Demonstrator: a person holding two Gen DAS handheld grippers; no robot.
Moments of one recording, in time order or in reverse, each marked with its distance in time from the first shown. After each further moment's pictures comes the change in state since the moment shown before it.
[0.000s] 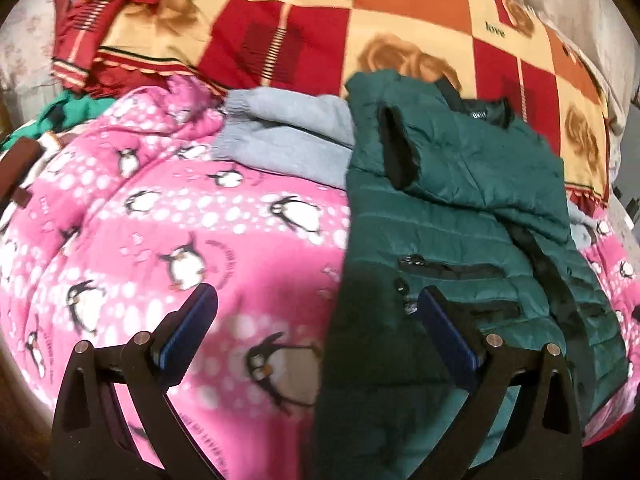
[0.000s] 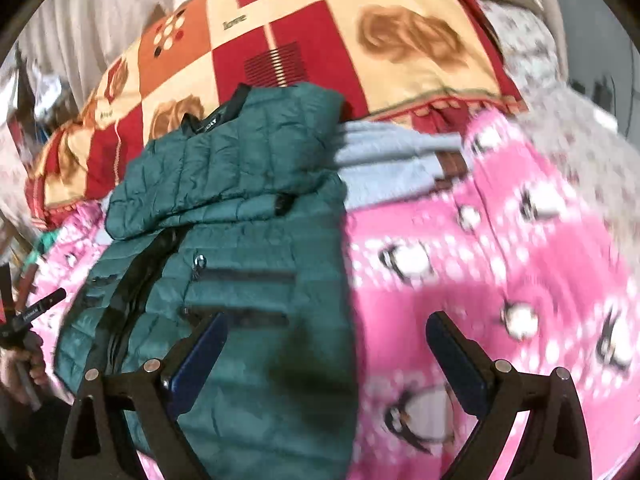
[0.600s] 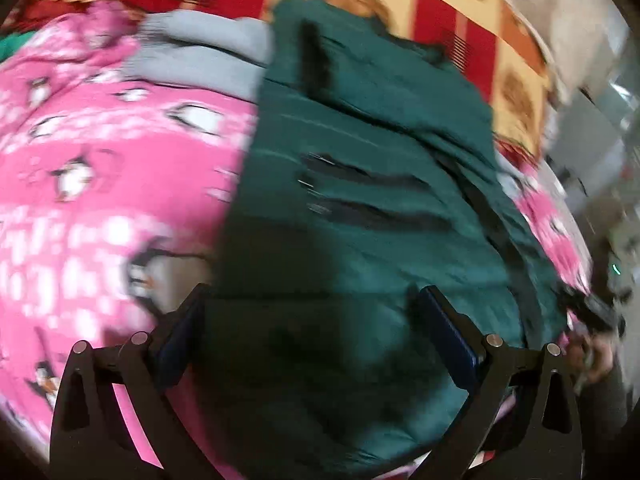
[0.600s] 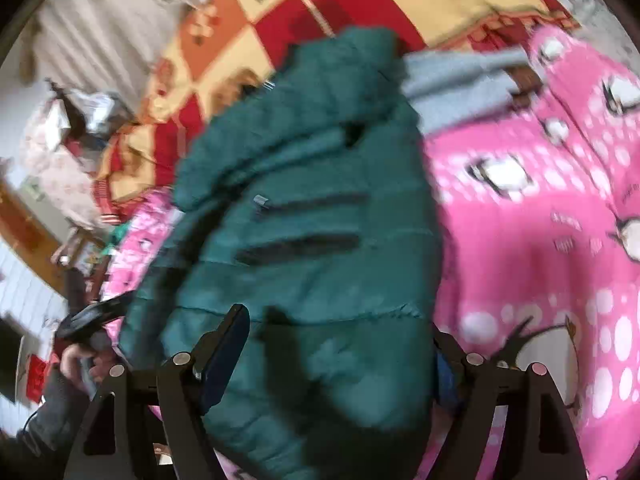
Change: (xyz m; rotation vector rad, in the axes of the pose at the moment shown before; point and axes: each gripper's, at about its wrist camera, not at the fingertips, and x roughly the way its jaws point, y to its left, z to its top) left arm 0.021 -0.026 -0.036 0.052 0.218 -0.331; right arm 0.056 0.002 -0.038 0.079 0.113 0.284
